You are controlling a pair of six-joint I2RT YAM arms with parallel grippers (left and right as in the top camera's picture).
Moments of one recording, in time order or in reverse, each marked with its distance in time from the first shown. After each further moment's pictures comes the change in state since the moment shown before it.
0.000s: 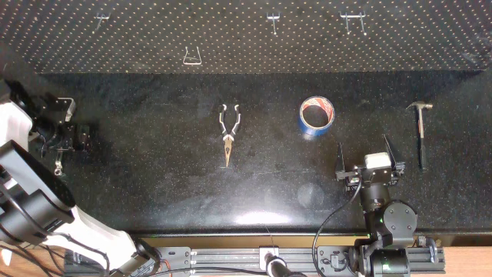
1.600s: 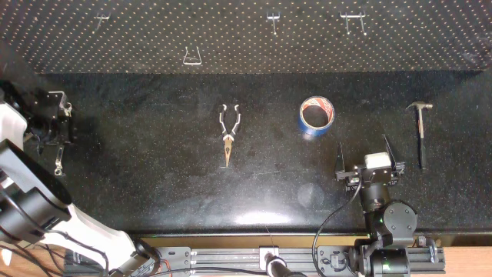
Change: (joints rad) left arm 0.030 0.027 0.024 0.074 0.095 -0.037; right arm 0.000 0.000 0.000 0.000 0.000 0.000
